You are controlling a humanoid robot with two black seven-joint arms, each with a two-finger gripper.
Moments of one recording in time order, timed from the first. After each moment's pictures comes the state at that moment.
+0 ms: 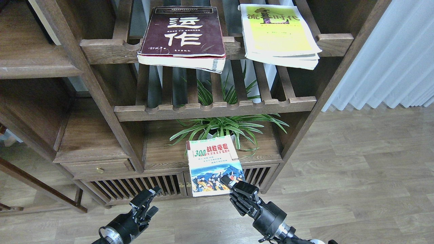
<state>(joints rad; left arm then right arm) -0.02 0.21 -0.65 -1.00 -0.62 -0.49 0.16 -0.14 0.02 1.07 1.03 0.27 0.58 -0.49</state>
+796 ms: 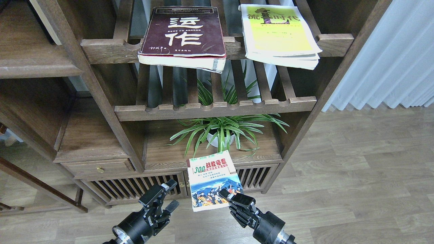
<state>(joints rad) -0.09 0.06 -0.63 -1.05 -0.62 -0.49 0.16 -0.15 0.01 1.06 1.03 0.24 0.58 -0.49</state>
